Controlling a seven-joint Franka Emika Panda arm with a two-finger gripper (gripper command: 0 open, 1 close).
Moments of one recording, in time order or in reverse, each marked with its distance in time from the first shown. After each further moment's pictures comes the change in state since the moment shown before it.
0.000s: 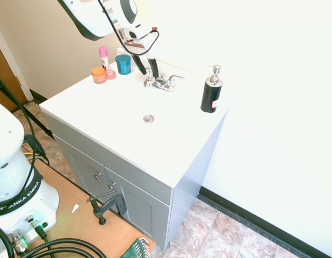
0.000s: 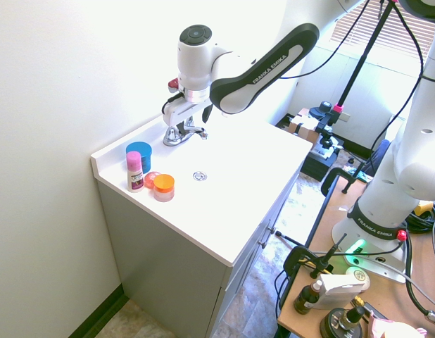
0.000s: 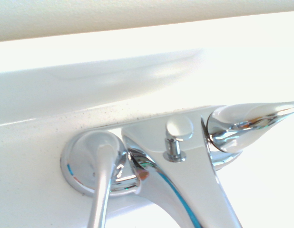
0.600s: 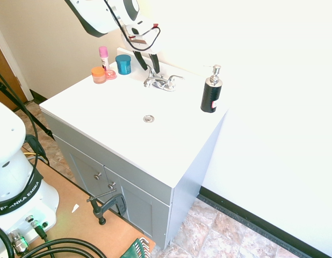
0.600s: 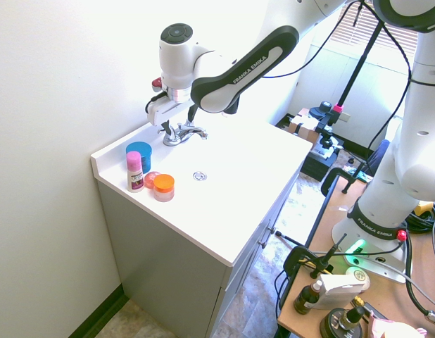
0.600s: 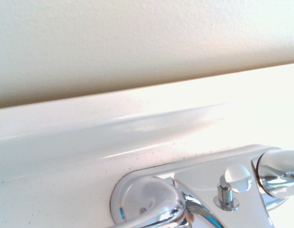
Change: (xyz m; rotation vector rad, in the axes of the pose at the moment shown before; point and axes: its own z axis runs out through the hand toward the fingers) arm 0.001 -0.038 0.003 0.001 -0.005 -0.016
